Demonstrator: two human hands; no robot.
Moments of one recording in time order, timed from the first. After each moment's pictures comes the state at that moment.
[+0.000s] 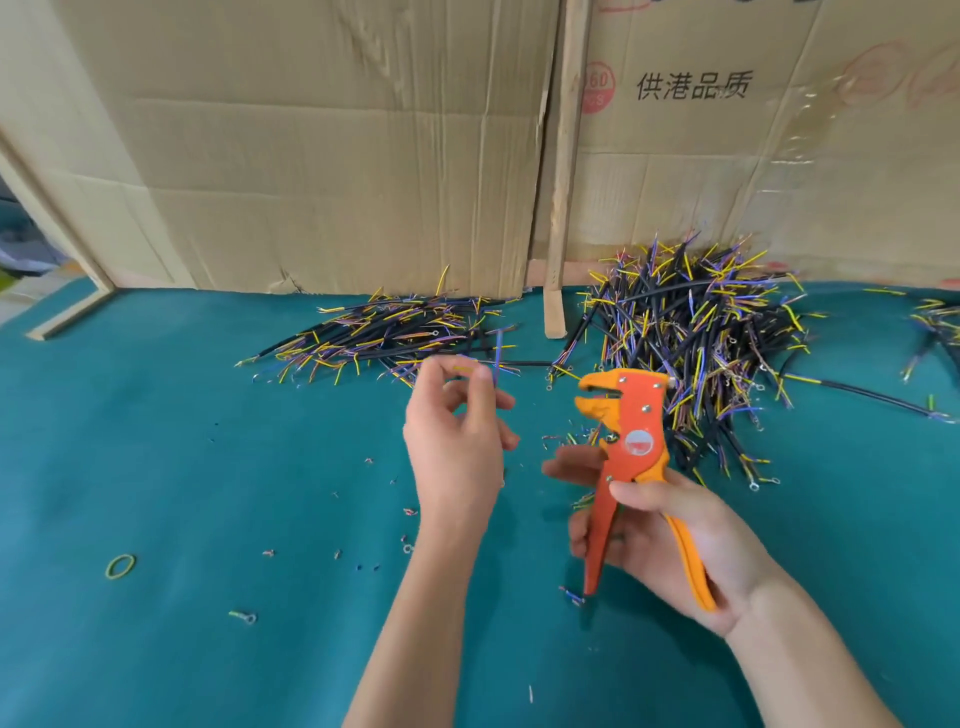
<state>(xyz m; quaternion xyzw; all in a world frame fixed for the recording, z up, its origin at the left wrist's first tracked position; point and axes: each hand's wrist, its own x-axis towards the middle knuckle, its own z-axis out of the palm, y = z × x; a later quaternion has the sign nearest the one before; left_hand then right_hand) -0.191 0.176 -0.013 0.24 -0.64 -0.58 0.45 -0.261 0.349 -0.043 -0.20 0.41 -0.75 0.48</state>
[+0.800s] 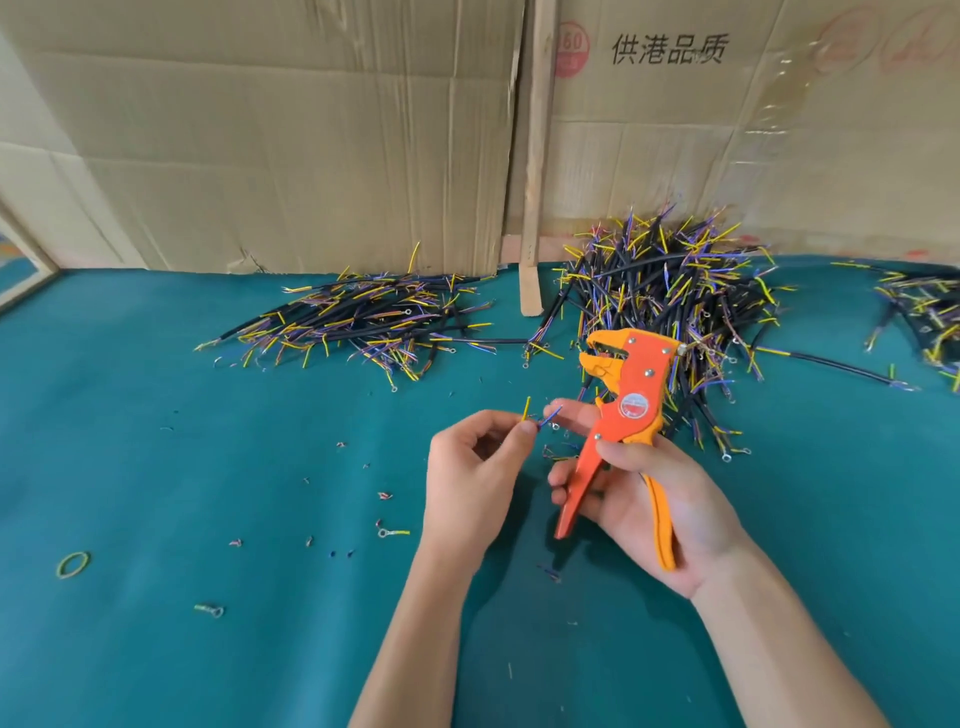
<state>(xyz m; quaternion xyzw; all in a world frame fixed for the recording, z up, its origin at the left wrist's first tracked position) -0.185 0.195 -0.059 0.24 -0.71 -0.60 0.28 -0.262 0.343 -0.047 -0.18 0.41 -0.80 0.40</state>
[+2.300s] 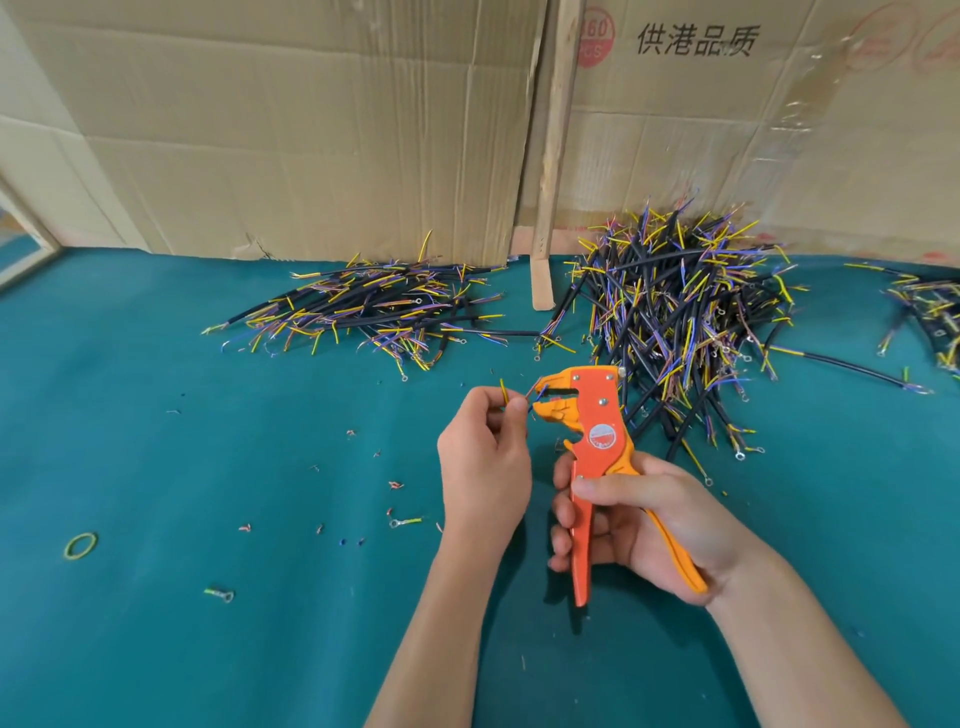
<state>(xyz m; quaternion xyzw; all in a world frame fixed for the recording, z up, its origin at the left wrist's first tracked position) -0.195 0.197 -0.060 0.27 -0.71 -0.55 0.35 -0.249 0.344 -0.035 -0.16 0.49 -0.68 0.52</state>
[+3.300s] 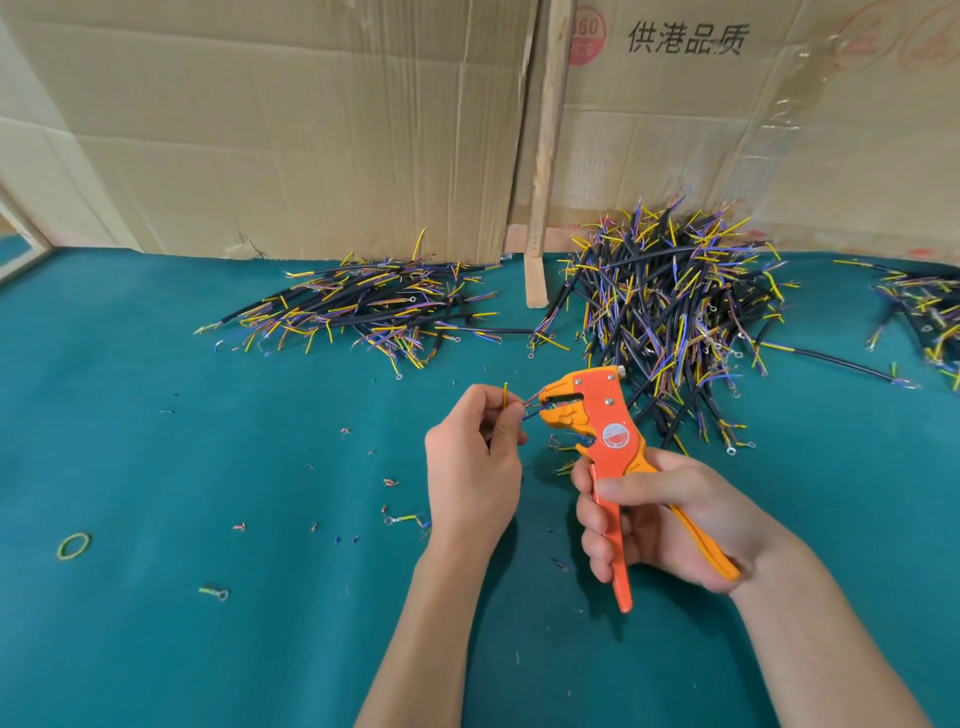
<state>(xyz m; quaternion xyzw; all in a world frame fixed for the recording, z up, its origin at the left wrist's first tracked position) -0.185 0.195 -0.059 0.23 -0.75 -0.50 0.37 -0.266 0.363 -0.037 -0.20 0.48 -0.65 0.55</state>
